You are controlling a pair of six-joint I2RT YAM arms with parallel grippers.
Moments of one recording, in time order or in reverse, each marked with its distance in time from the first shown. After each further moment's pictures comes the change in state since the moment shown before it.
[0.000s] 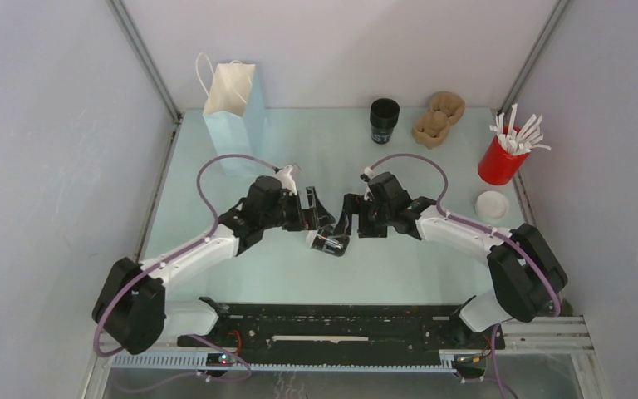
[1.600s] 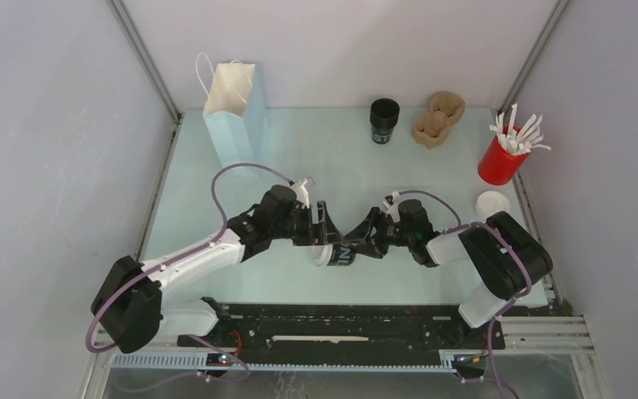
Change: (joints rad) left arm -0.127 -0.034 -0.004 -0.109 0.026 -0.098; right arm -0.159 0.119 -0.455 0.853 -0.368 0.483
